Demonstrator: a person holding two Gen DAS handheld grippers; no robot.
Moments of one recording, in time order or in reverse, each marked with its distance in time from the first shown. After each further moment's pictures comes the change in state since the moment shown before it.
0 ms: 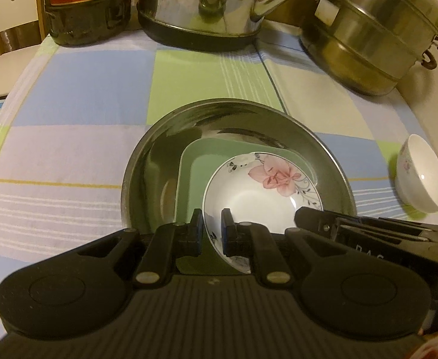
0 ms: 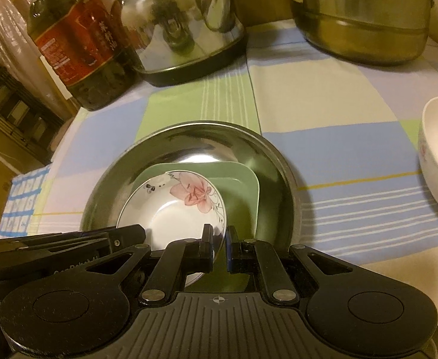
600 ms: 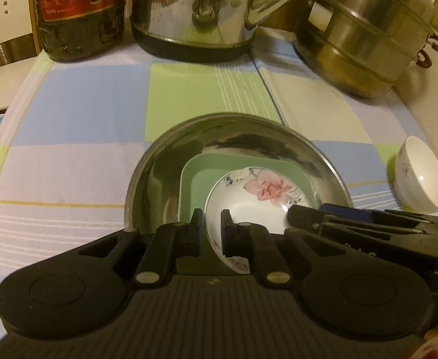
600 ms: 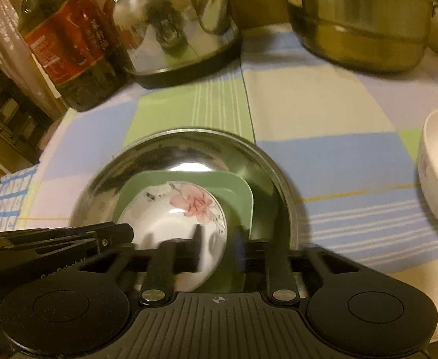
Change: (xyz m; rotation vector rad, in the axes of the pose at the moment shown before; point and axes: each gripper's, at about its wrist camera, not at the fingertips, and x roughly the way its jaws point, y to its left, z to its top) left arm -0.009 -0.001 0.009 0.036 -0.030 -0.007; right arm 0.006 0.006 0.008 -0.019 -0.021 -0.048
